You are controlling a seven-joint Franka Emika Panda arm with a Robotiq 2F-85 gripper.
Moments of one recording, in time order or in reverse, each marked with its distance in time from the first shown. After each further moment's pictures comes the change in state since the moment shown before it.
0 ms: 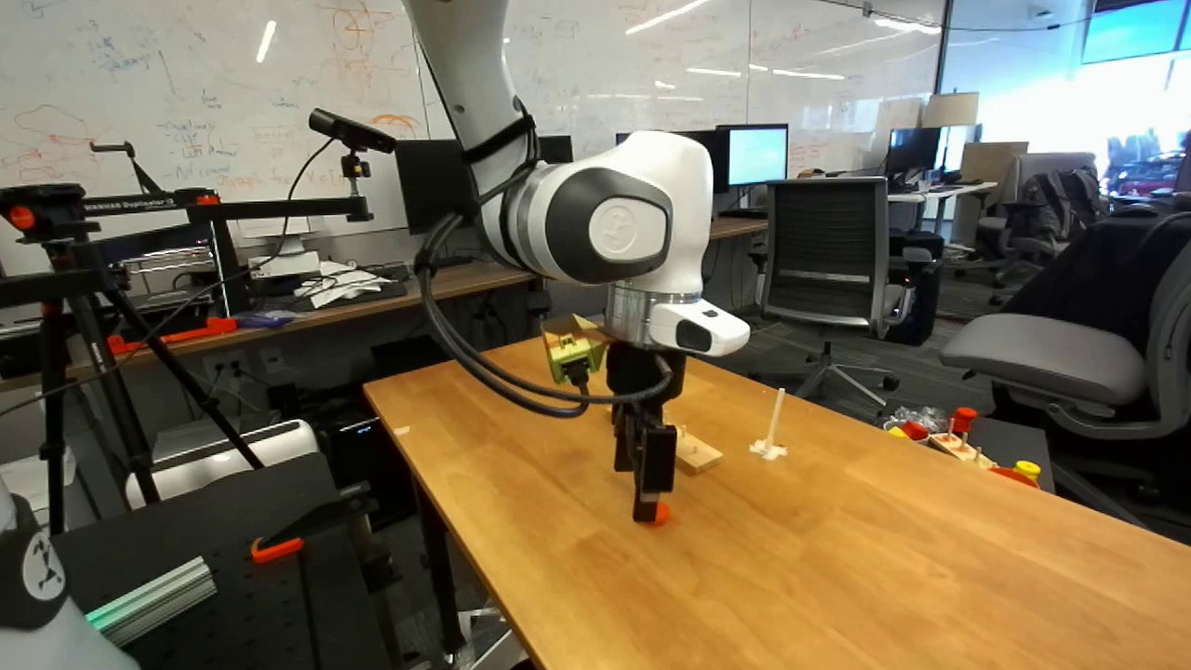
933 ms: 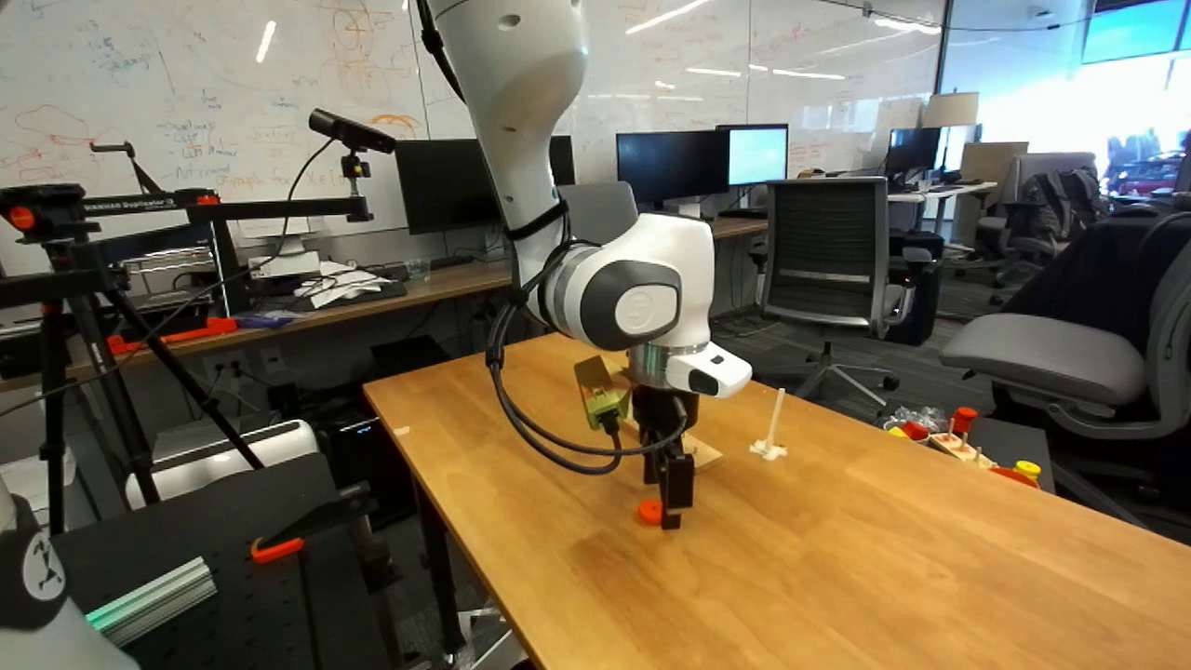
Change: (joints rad) arm 0.095 0.289 -0.010 0.247 0.100 0.130 0.023
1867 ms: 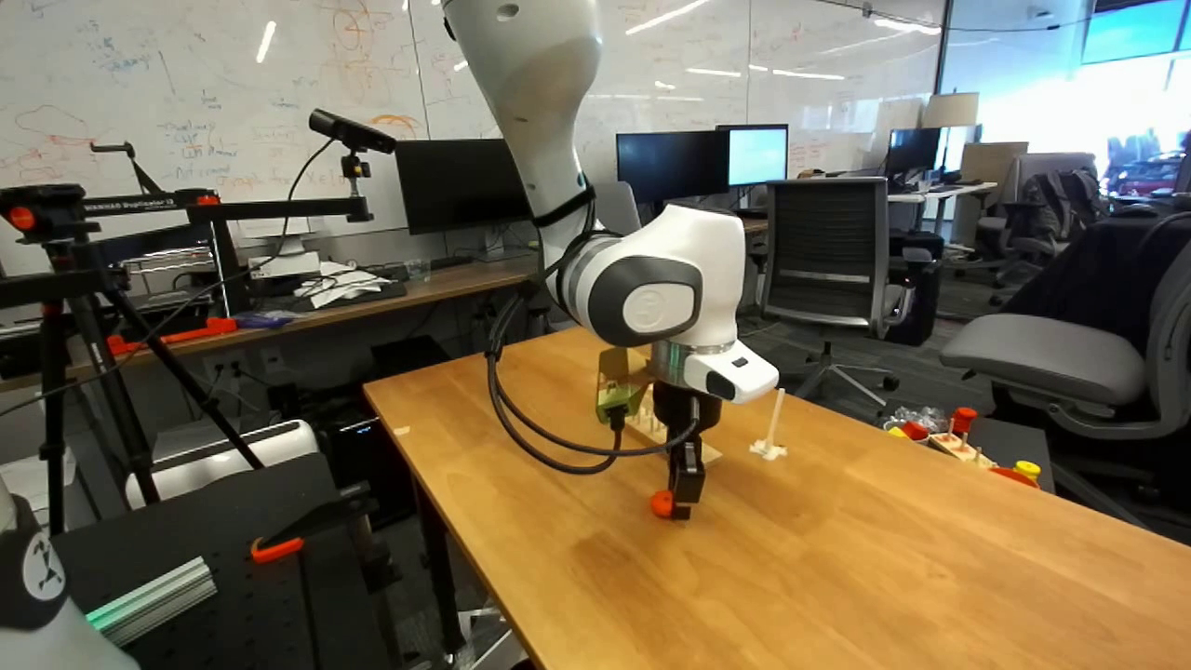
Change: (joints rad) arm -0.044 -0.013 0.005 0.015 0.150 -0.002 0.000
